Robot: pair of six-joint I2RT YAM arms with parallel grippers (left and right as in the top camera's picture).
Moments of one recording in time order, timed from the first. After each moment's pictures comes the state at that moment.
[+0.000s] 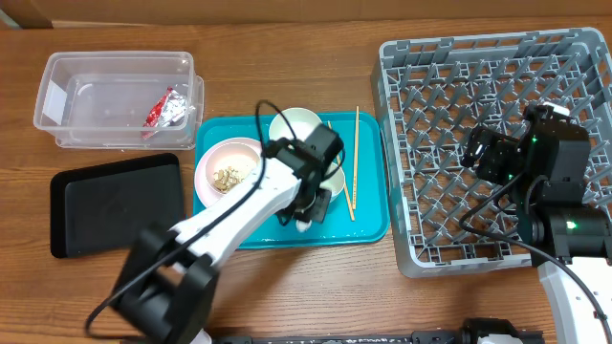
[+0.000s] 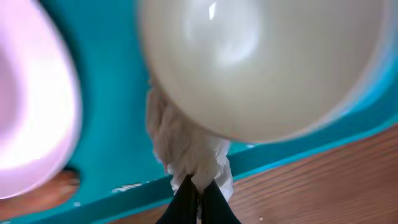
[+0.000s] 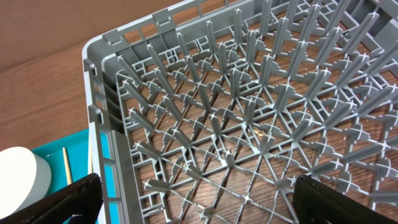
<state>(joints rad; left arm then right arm) -0.64 1.76 1.30 -1.03 0.04 -0.34 -0.04 1.04 1.00 -0.67 0.06 0.28</state>
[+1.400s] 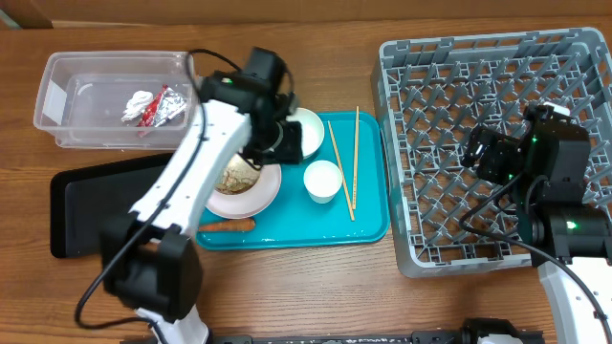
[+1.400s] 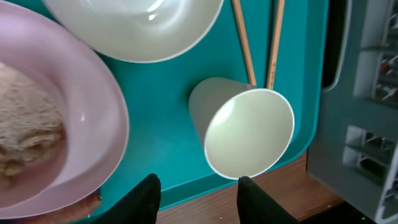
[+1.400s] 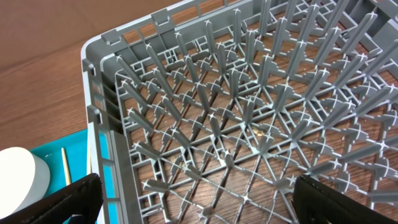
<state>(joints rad) -0.37 1.87 1.65 -1.21 0.28 -0.28 -0.04 1.04 1.00 -0.67 0.06 0.28</state>
